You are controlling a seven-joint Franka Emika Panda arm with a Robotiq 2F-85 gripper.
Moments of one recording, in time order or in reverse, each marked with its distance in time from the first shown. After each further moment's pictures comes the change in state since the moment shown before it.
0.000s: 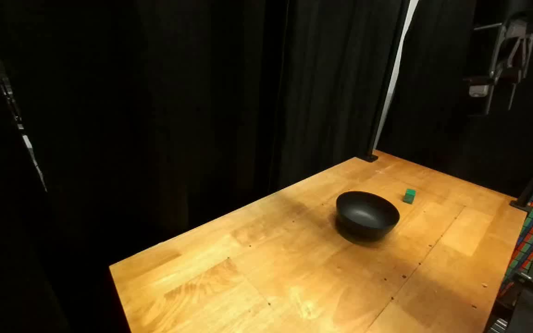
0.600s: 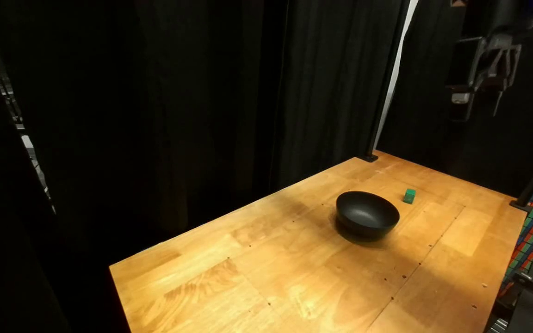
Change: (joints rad) arm -0.031 0.031 -0.017 -0.028 -0.009 0.093 0.022
